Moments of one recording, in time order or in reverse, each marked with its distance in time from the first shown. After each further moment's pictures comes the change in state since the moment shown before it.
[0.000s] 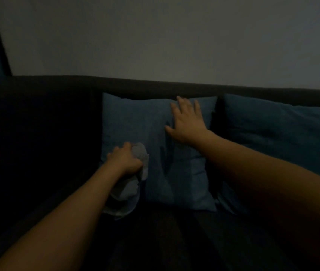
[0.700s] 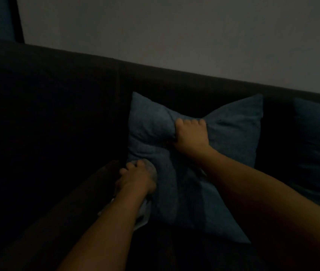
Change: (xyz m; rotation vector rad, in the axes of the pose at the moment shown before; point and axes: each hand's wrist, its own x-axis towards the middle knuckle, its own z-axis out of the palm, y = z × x) left_hand 0.106 -0.100 0.057 0.041 -0.155 -0.132; right_hand 0.082 -0.113 0.106 -0.057 0.032 -0.036
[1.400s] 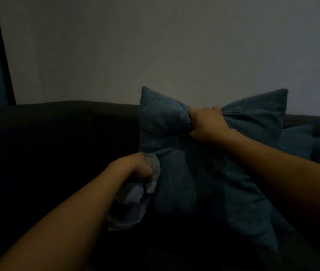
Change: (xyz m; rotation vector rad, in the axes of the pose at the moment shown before) left_hand -0.218 0.118 -0.098 0.021 -0.115 0.308; right_hand -0.137 0.158 -0.258 -0.030 0.037 0.077
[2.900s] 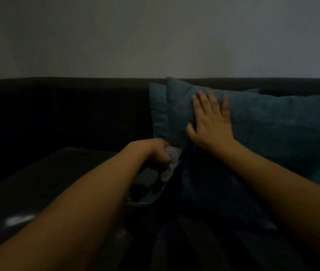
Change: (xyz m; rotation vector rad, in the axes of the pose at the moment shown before) left_hand -0.036 0.276 0.187 0.188 -0.109 0.137; right_hand -0.211 0.233 0.051 -0.031 0.129 0.076
